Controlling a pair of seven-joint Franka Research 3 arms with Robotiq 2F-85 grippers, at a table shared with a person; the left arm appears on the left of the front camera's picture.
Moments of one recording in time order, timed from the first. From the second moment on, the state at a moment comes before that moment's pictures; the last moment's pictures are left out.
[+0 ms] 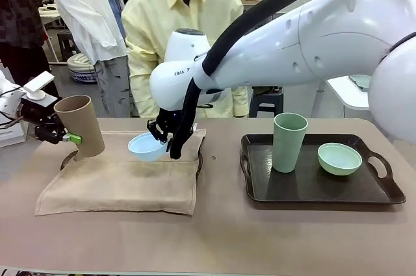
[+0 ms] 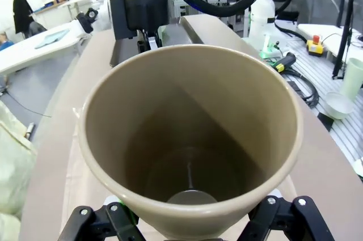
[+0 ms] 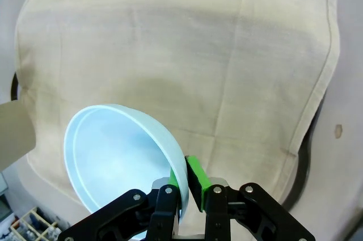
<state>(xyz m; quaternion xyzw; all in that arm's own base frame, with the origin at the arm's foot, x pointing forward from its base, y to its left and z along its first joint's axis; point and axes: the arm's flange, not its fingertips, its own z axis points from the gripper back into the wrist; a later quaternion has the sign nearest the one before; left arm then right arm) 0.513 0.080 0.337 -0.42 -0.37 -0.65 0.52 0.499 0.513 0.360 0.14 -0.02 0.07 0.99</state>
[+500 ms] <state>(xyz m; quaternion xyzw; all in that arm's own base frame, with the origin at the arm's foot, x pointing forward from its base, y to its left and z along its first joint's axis) 0.517 0.073 0.306 -0.39 -0.37 -0.68 0.49 0.506 0.512 0.330 0.14 -0.02 0.07 0.99</state>
